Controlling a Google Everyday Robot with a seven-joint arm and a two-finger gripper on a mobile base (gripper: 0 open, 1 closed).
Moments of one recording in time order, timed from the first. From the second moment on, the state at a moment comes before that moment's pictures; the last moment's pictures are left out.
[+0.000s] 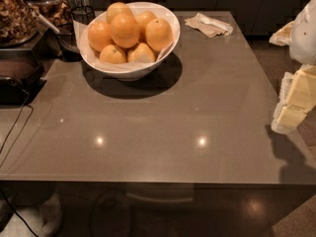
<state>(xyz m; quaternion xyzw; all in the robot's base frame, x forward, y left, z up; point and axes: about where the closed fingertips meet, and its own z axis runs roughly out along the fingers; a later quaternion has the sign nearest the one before) 0.439 -0.216 0.980 -0.60 0.78 -0.04 0.17</state>
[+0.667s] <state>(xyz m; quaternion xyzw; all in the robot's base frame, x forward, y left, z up) 0.447 -0.209 0.986 -0.59 0.79 -0.04 0.16</state>
